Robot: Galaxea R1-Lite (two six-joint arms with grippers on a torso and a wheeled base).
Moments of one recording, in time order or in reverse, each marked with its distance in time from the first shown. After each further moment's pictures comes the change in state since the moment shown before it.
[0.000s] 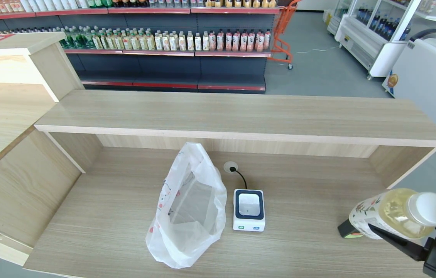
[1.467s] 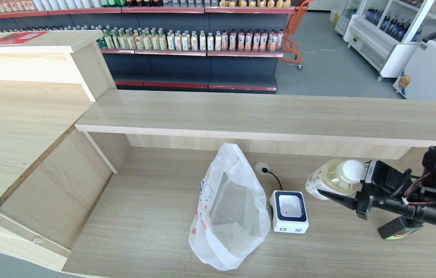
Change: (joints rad) left arm 0.000 0.000 0.000 0.000 0.000 0.000; right arm 0.008 0.578 -0.265 -0.270 0.186 -0.147
